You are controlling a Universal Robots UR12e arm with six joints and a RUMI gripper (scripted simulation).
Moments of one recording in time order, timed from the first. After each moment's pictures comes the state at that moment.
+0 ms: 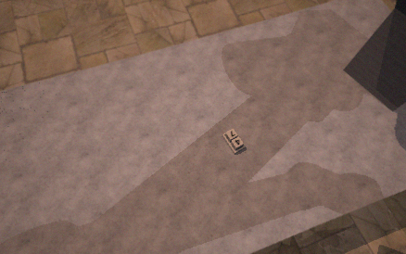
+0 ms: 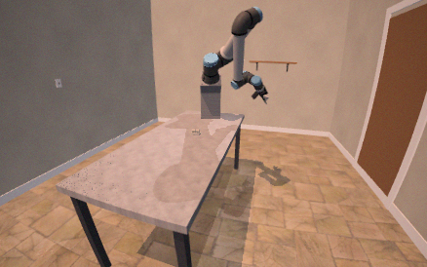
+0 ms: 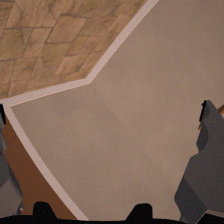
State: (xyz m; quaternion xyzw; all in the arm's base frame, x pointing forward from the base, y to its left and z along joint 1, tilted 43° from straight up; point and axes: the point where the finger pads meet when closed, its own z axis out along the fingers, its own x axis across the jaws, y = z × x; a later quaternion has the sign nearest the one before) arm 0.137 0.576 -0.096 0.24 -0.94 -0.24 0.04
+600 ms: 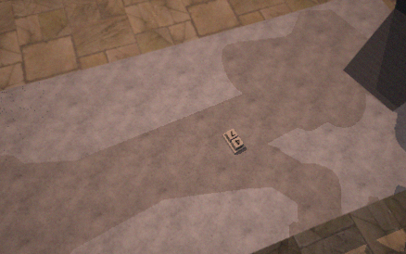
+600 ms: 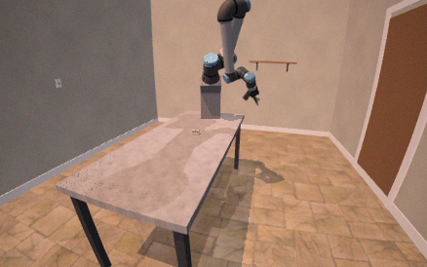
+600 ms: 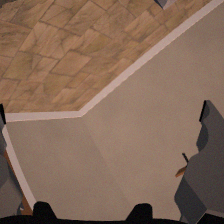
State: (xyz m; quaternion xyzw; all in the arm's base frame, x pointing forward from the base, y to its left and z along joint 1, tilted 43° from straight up) arm 0.217 0.461 -0.056 0.33 -0.93 -0.16 -0.02
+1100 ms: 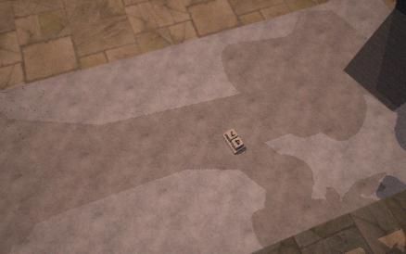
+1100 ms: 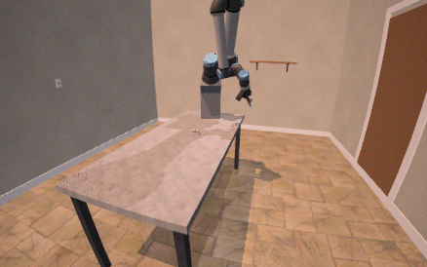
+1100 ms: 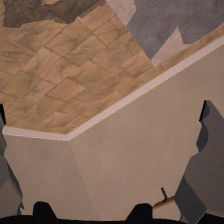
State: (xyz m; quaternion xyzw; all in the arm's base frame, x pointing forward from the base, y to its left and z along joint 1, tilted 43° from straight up) arm 0.278 0.371 -0.025 0.40 -0.91 -0.09 -0.07
